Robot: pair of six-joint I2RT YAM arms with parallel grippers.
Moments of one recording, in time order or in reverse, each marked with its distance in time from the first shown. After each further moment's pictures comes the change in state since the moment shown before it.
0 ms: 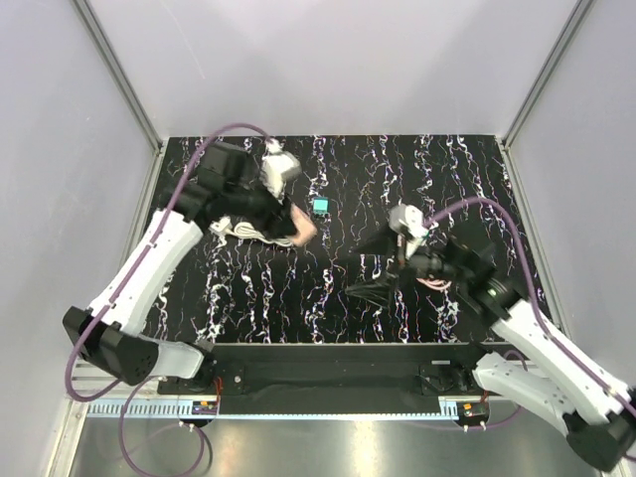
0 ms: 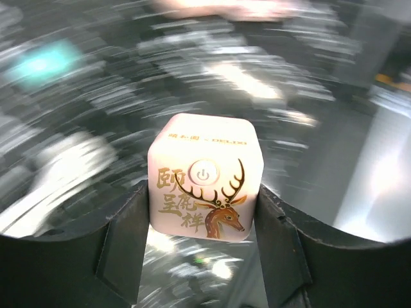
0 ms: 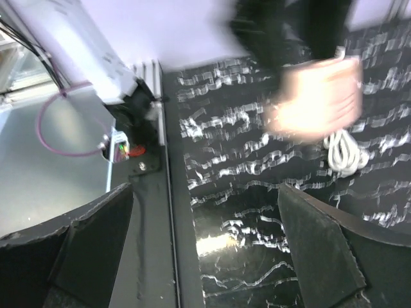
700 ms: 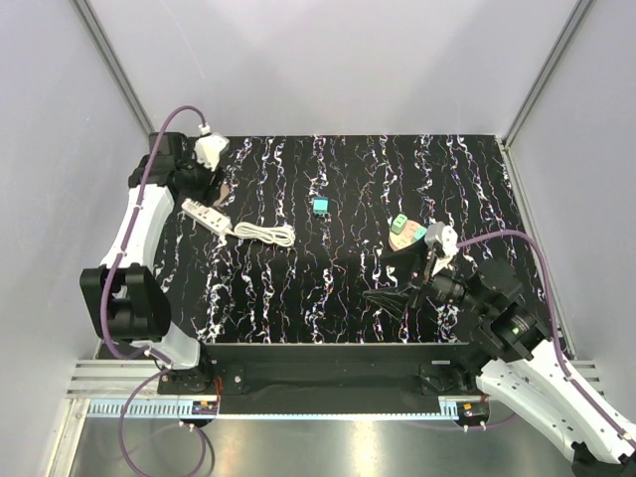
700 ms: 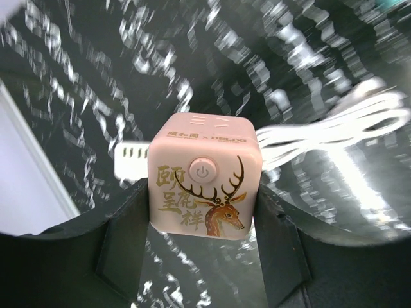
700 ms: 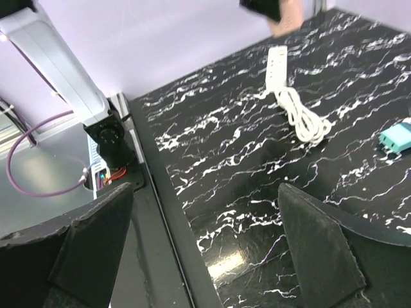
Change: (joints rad) left arm 0.503 0.199 -0.045 0.253 -0.319 0.319; right arm 0.002 -0.308 -0.180 -0.039 0.250 0.151
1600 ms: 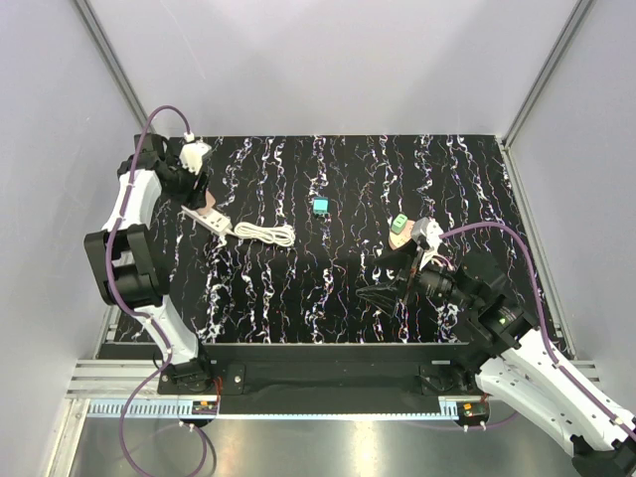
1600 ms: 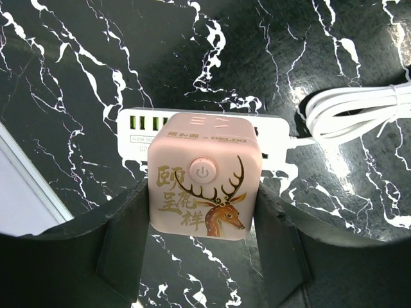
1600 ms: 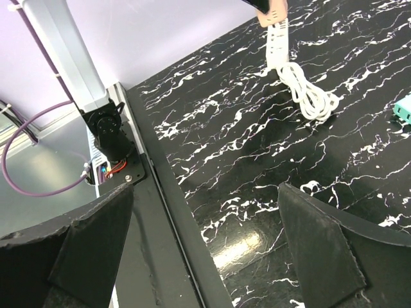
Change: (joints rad) left arm 0.198 0.267 0.109 -0.075 0.114 0.132; right arm 0.000 0.063 -0.030 0.017 0.006 0.039
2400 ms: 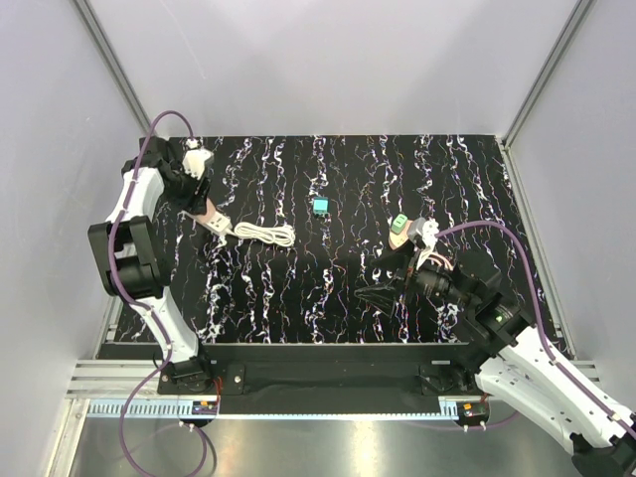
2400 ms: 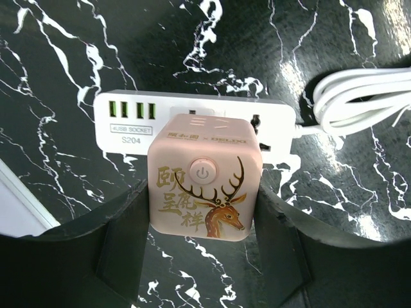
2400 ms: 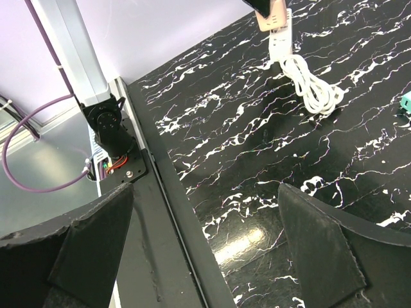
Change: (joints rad) left arm 0.000 0.075 0.027 -0.056 -0.033 0.003; right arm 0.000 0.016 -0.006 0.006 -0.013 0.003
